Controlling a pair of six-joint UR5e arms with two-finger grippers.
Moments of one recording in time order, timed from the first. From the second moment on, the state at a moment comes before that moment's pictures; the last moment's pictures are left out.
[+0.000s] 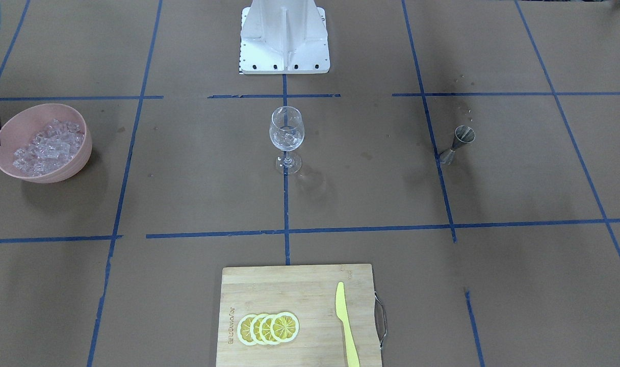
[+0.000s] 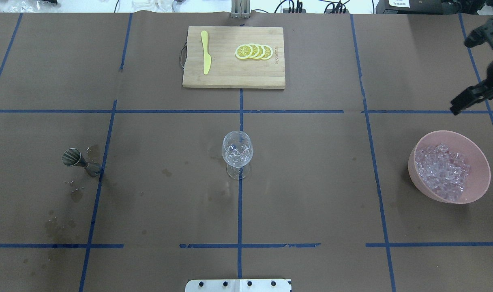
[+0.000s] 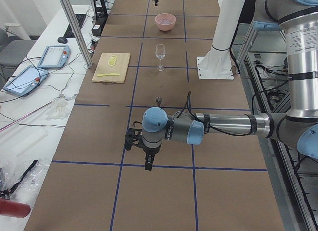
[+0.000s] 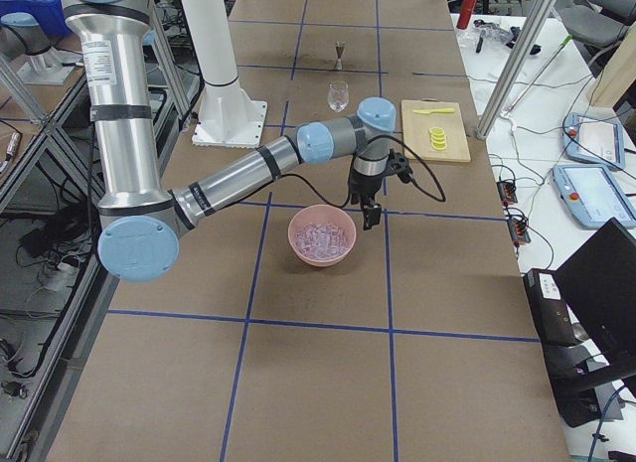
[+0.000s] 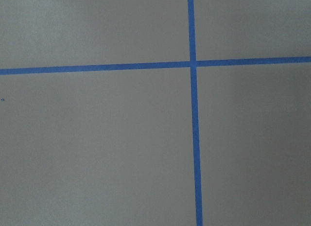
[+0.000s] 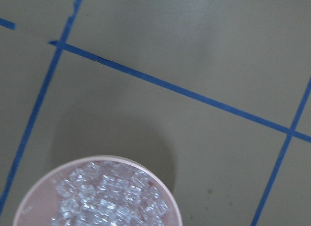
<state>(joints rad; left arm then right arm) -1.57 -1.37 -1.78 -1.71 -2.34 -0.01 1.29 -1.53 1.95 -1.81 2.24 0.04</state>
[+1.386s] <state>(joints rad) -1.52 -1.36 -1.82 -1.61 -2.34 0.01 1.52 -1.81 1.84 -1.59 2.31 0.01</state>
